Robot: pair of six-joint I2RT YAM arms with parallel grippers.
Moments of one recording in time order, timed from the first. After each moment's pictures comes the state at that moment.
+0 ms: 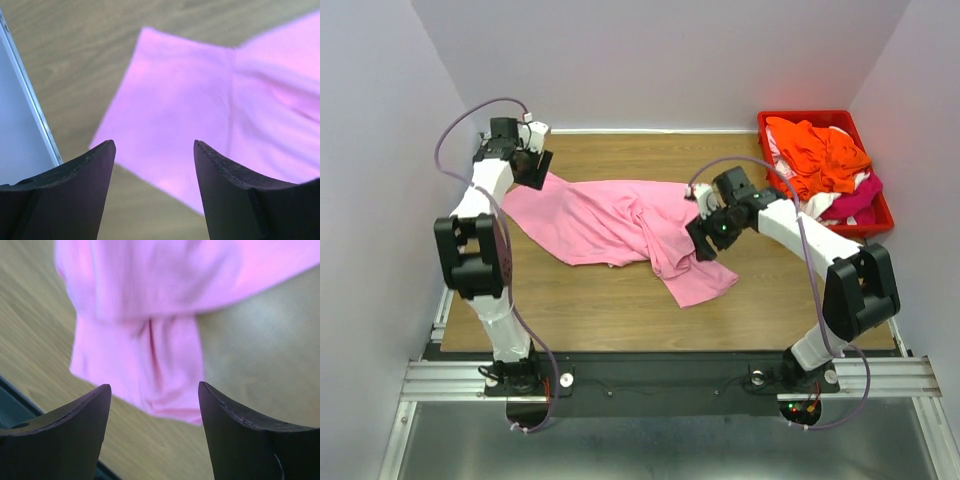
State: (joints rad) left arm 0.04 1.98 1.67 -0.54 0.08 0.40; right arm 0.44 1.59 1.16 -0.75 -0.33 -0.27
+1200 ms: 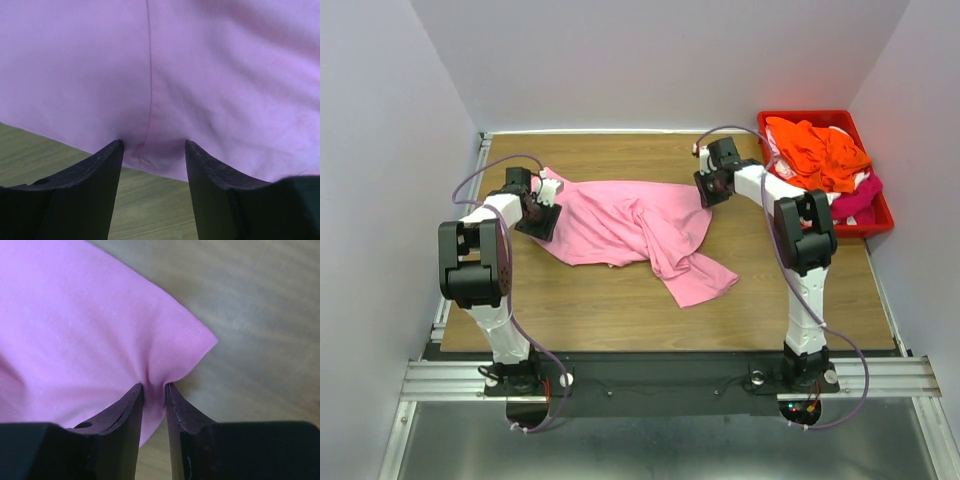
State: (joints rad) left arm 0.05 1.82 1.18 -0.48 0.18 0.40; right arm 0.30 2.23 1.75 -0.53 -0.07 -0.09
